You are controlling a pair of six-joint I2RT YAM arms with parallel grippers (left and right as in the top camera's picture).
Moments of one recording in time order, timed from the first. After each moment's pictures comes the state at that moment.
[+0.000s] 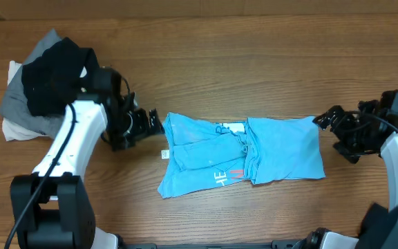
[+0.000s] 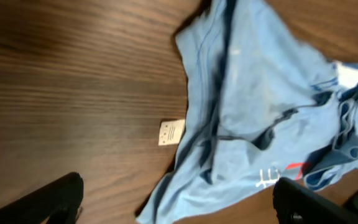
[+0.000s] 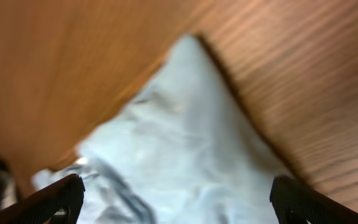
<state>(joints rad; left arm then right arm) -0.04 1.68 1.17 -0.99 0.41 -0.29 -0.41 1.45 1.00 -0.86 -0.45 0.36</state>
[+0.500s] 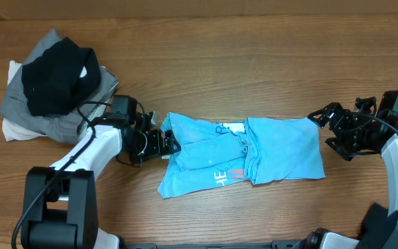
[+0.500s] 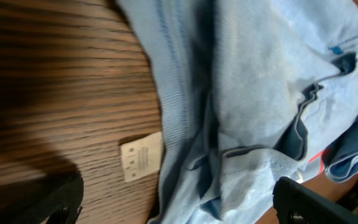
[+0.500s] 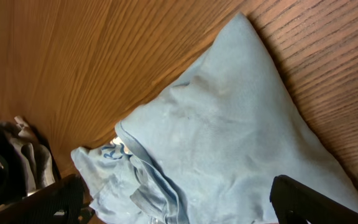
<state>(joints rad) -0.11 1.68 0.88 -0.63 0.53 -0.24 -0.41 1.43 1.01 -0.88 -0.58 0.35</state>
